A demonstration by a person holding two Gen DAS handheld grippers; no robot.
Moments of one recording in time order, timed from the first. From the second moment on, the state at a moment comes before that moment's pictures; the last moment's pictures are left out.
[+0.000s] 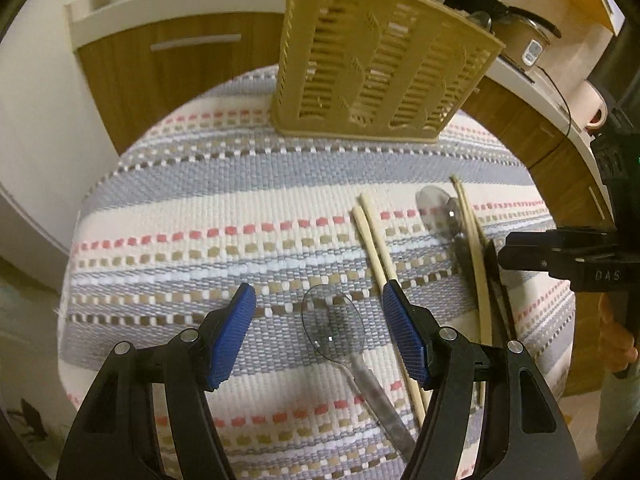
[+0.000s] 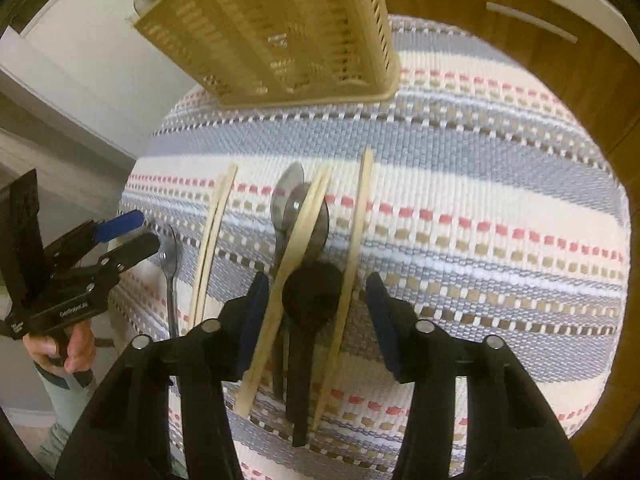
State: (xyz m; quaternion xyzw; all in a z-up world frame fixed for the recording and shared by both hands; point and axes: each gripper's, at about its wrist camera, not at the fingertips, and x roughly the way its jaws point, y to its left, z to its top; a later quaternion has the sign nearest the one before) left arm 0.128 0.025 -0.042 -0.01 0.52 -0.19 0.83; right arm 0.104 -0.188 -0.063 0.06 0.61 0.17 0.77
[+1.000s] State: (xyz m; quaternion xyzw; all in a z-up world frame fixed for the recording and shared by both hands) left arm 0.119 0.003 -0.064 0.04 0.51 -0.18 0.84; right arm 0.096 -0.196 -0.089 0.09 0.60 0.27 0.74
